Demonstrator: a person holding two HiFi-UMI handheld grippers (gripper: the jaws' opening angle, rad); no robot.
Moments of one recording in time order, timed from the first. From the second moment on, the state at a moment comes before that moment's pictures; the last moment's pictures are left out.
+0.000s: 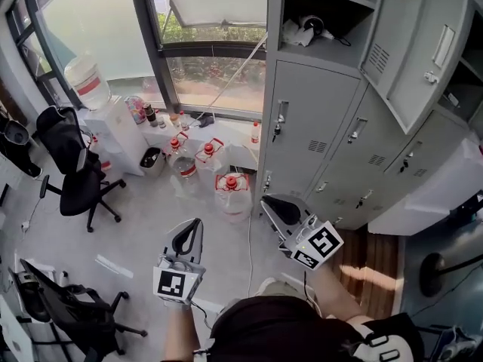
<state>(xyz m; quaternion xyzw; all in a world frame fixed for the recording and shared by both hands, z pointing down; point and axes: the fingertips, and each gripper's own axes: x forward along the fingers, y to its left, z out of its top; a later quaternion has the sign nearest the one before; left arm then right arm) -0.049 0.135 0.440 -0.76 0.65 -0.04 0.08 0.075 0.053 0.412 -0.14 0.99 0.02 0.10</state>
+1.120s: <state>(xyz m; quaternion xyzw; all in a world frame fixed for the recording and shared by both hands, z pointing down) 0.003 -0.134 0.419 -0.90 0.42 -0.01 0.08 0.150 -0.127 0.378 -0.39 0.91 0.03 0.13</state>
